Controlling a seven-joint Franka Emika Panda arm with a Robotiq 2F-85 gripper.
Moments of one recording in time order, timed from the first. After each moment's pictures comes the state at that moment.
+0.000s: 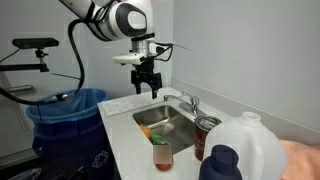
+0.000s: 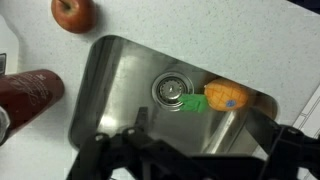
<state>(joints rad) 0.07 -0.09 0.07 -2.26 -0.05 2.16 0.05</state>
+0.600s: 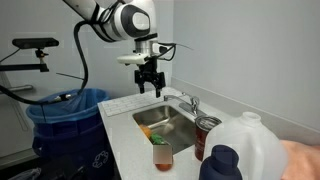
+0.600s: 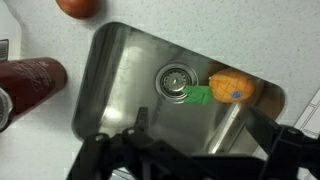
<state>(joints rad) 0.07 -0.05 0.07 -2.22 -0.08 2.17 0.06</state>
